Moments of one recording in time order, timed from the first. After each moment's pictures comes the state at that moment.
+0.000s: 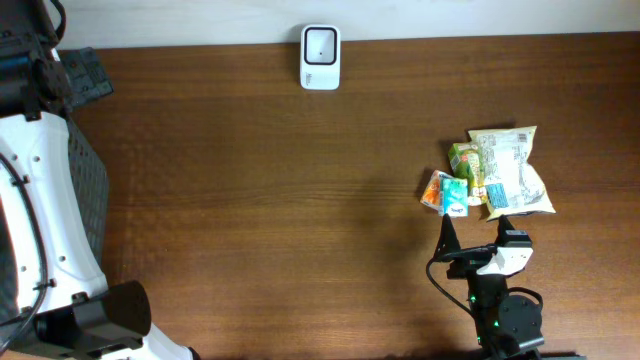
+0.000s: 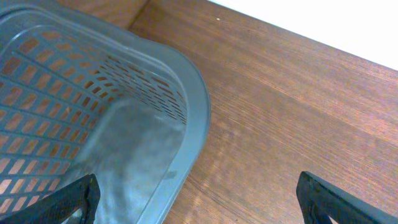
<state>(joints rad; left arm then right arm) 0.22 1.82 2.20 -1.28 -0.33 -0.16 0.22 0.01 0.02 -0.06 0.22 0.16</state>
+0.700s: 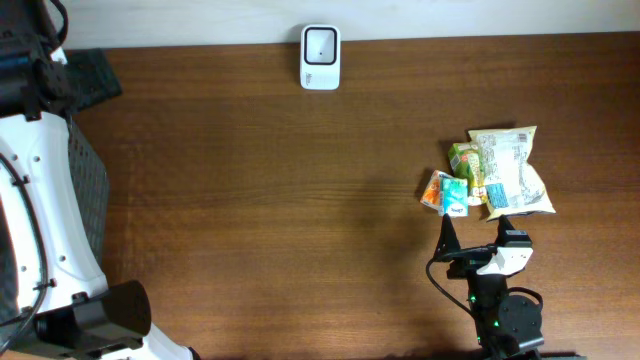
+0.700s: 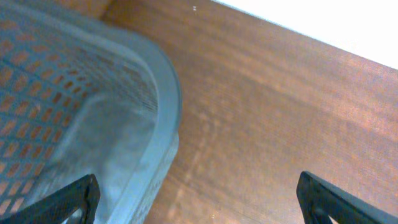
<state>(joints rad) 0.22 1.82 2.20 -1.30 -0.23 -0.16 0.22 0.01 0.02 -0.06 0.22 0.16</state>
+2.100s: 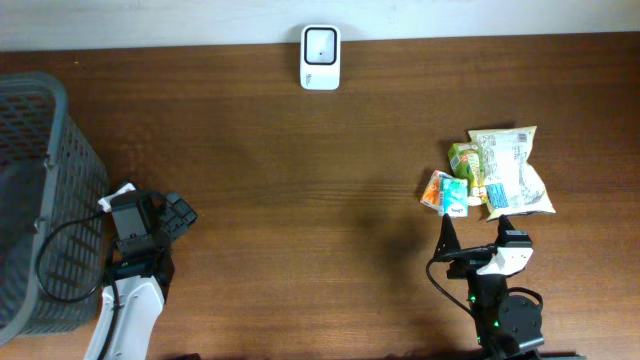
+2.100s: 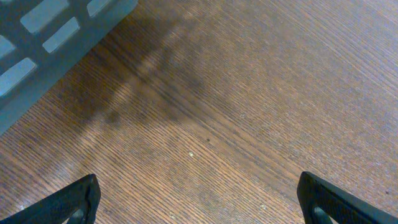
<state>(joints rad) 0.20 1.23 0.52 -0.11 -0.16 -0.42 0.22 0.01 0.01 -0.06 0.22 0.16</state>
